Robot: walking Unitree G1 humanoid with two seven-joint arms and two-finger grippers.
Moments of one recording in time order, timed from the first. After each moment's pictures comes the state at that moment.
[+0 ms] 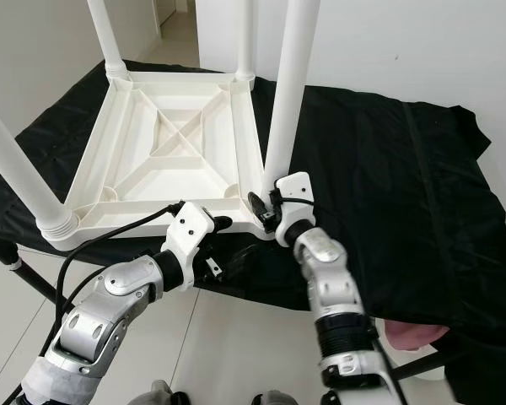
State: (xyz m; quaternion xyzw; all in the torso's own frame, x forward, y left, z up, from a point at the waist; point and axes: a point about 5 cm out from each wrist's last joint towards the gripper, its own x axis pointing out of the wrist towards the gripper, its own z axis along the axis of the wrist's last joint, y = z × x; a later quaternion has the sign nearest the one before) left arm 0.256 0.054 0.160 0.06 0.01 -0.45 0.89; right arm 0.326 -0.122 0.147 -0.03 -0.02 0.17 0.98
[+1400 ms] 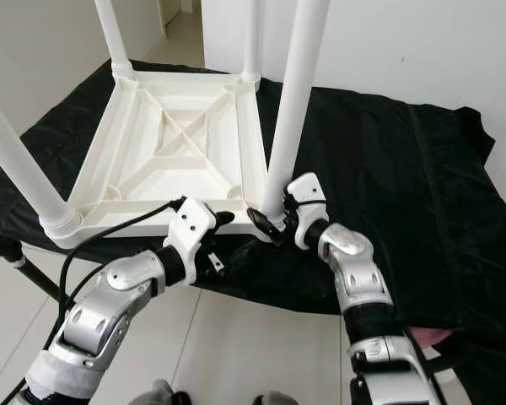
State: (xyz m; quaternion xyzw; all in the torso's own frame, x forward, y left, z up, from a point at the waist) left arm 0.262 0.051 0.166 0.06 -0.01 -0.45 0.89; right arm 0.339 -0.151 0.149 -0.12 0.00 0.37 0.92
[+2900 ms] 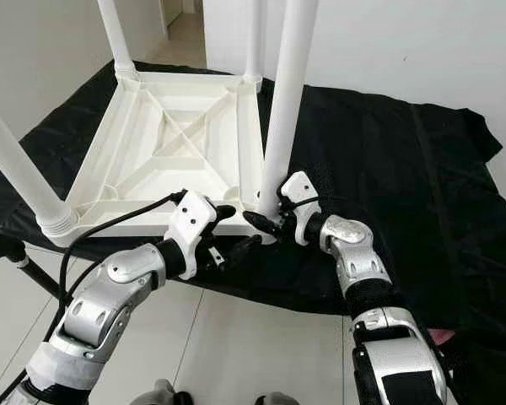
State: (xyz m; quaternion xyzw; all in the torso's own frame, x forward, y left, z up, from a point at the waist) left arm 0.266 0.051 0.171 0.07 -0.02 -0.45 0.89; right arm 0.349 -0.149 0.155 -0.12 -0.03 0.40 0.91
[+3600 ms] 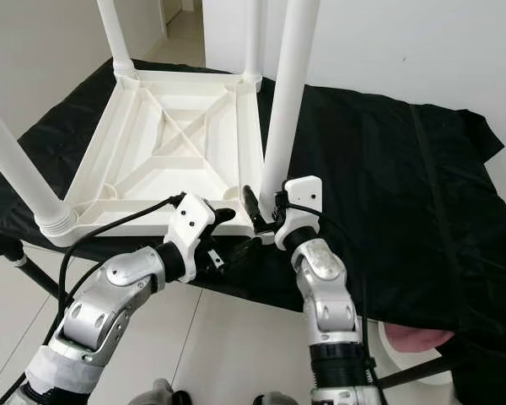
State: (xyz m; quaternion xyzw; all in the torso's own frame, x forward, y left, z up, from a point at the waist) left arm 0.263 0.053 0.165 0.06 -0.01 -0.45 0.89; right arm 0.294 -0.115 0.164 0.02 -0.09 0.13 0.99
